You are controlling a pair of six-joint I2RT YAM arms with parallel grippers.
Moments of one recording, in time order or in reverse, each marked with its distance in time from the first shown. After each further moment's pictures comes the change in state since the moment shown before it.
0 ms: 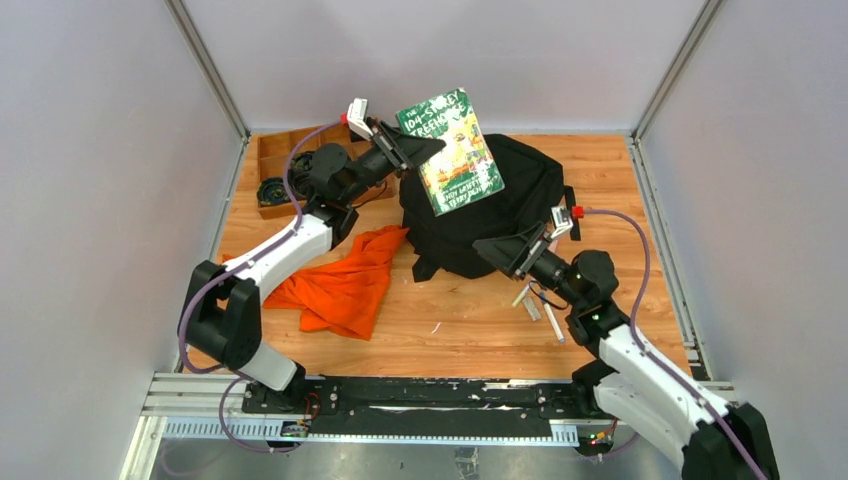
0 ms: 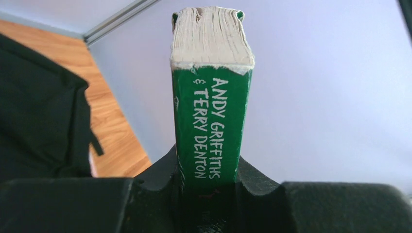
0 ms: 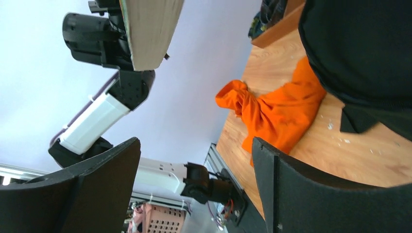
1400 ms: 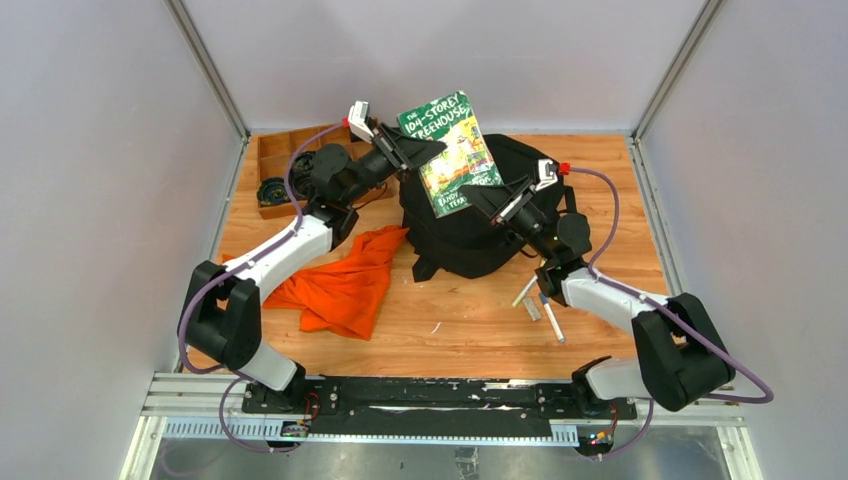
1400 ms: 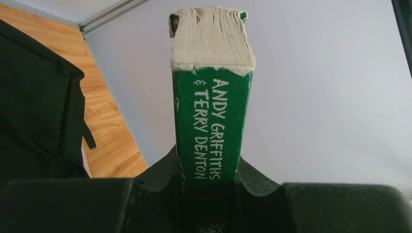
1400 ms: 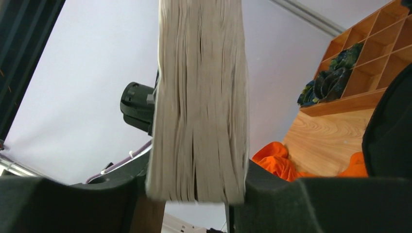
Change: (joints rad) left arm -0.005 0.029 0.015 0.024 -0.012 -0.080; right arm 0.006 0.590 0.252 0.668 0.047 0.144
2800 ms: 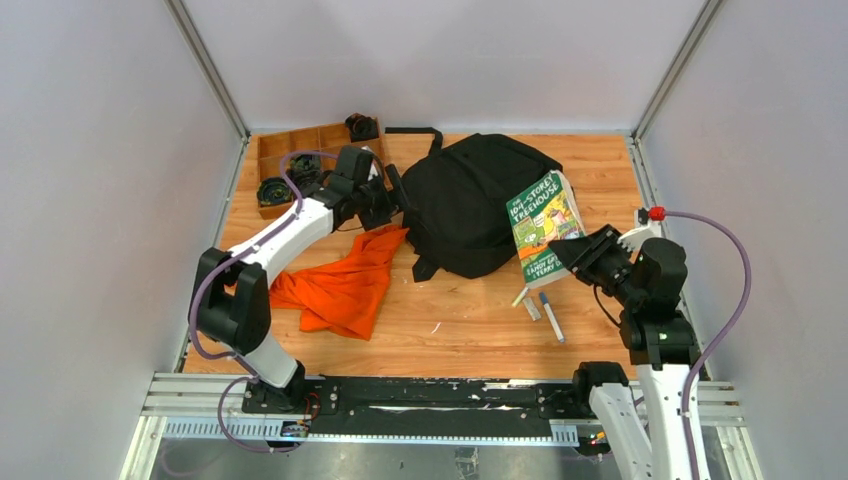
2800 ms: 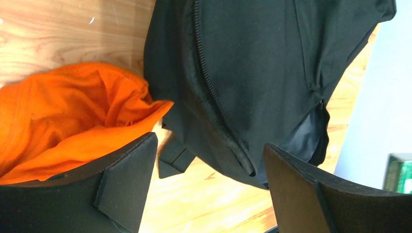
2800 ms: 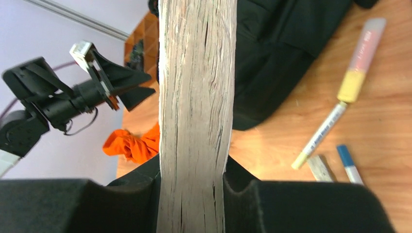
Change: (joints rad) left arm 0.058 0.077 0.132 -1.077 -0.272 0.504; right arm -0.462 -0.816 0.162 -1.659 0.005 -0.588
